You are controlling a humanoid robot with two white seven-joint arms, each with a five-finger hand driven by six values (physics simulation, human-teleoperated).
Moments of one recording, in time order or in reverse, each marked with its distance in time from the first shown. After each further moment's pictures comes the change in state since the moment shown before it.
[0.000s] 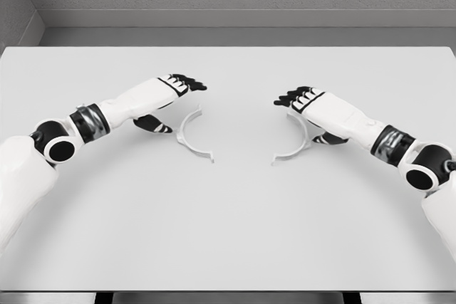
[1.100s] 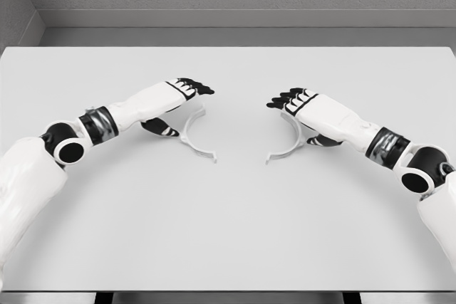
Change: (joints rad) left arm -0.002 -0.037 -0.011 0.016 -0.016 0.000 -0.001; right arm 0.015 0.009 0.005 -0.040 -0.002 0.000 0.000
